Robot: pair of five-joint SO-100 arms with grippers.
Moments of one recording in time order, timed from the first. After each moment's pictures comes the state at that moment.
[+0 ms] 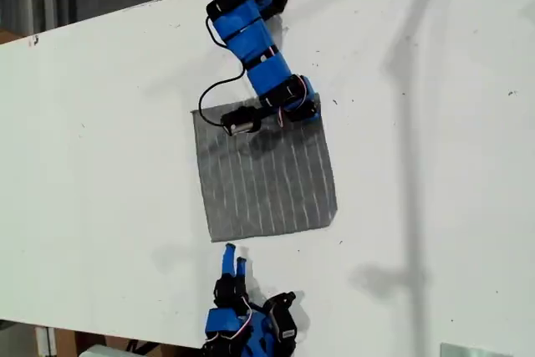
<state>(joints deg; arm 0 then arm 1) -21.1 198.3 178.8 66.2 -80.7 -20.6 69.3 92.7 75.4 94.7</state>
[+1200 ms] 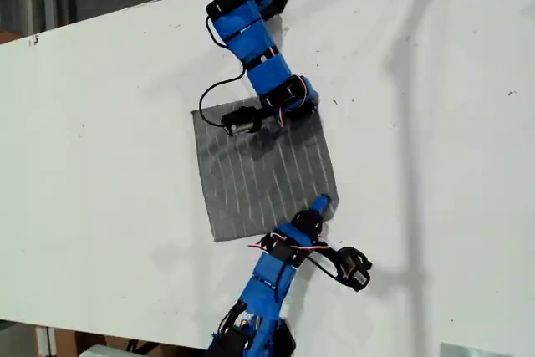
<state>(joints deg) 17.7 66.3 86.6 62.1 -94.5 -20.7 69.3 92.9 74.2 94.8</state>
